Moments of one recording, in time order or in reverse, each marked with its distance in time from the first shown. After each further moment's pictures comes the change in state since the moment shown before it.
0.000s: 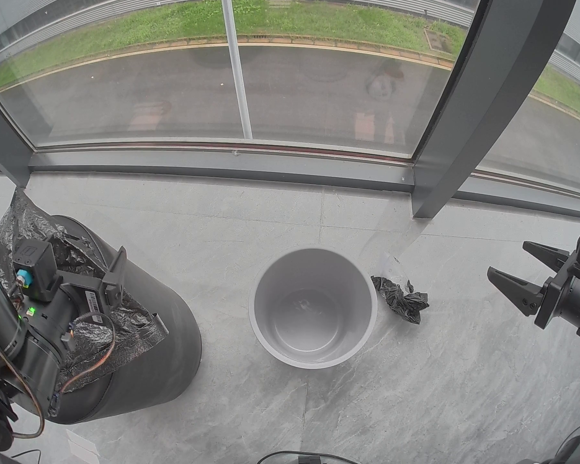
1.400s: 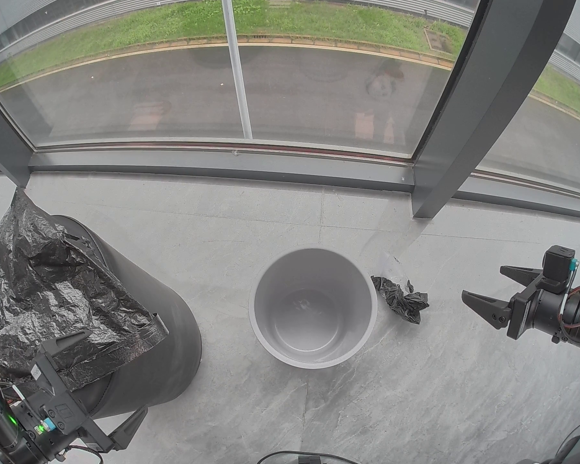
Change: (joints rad) left arm -0.253 -0.329 0.133 0.599 -0.202 0.364; right arm -0.001 0.167 0.015 -0.020 -0.009 0.005
